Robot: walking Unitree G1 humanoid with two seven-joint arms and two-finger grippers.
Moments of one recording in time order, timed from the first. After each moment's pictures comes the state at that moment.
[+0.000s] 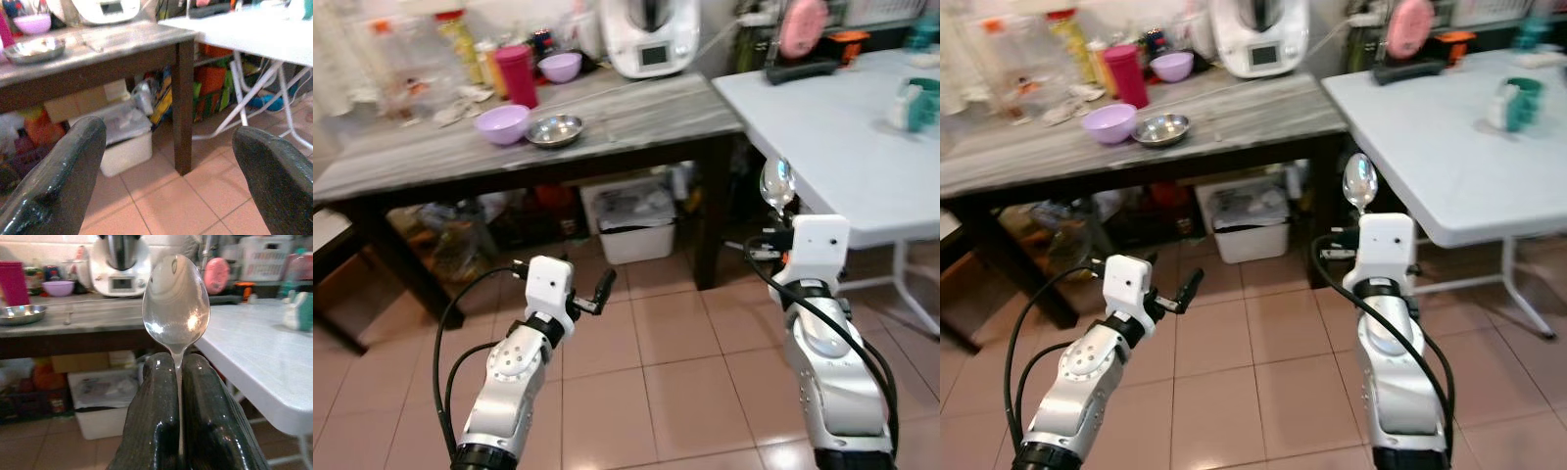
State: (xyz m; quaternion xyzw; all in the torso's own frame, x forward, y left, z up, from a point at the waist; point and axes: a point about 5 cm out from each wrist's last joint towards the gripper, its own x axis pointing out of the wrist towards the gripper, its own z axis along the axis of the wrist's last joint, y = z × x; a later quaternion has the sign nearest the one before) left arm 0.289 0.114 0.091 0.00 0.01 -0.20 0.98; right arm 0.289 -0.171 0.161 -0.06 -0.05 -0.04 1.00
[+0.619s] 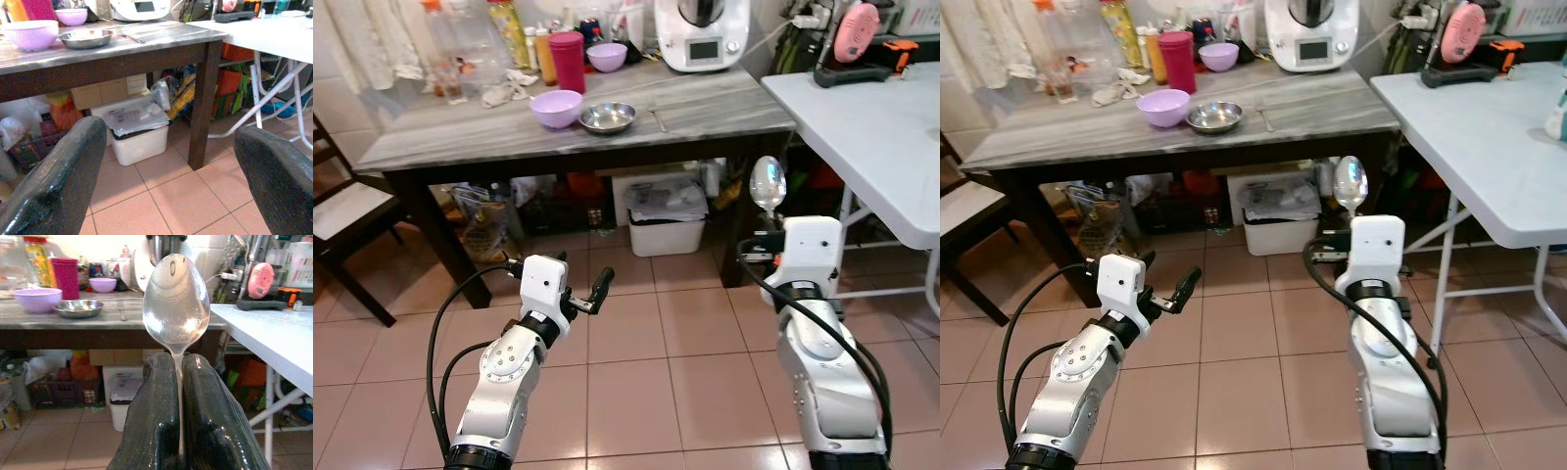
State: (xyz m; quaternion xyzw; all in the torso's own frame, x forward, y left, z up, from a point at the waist) left arm 0.286 0.121 0.092 -0.02 0.01 -0.21 0.98; right arm 0.288 -0.164 0.159 -0.05 -0.05 -0.03 1.00
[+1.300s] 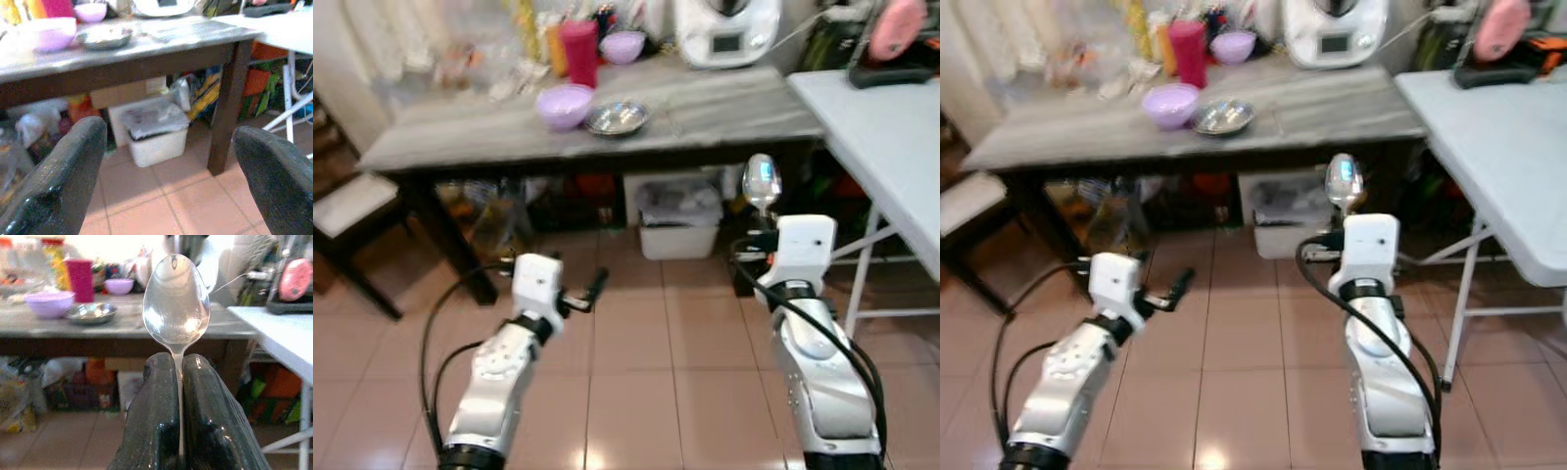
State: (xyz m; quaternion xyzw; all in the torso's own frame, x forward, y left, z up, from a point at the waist) left arm 0.288 0.124 0.093 -0.02 0.01 -0.20 0.98; right arm 0.287 -0.159 0.163 -0.05 -0.06 -0.02 1.00
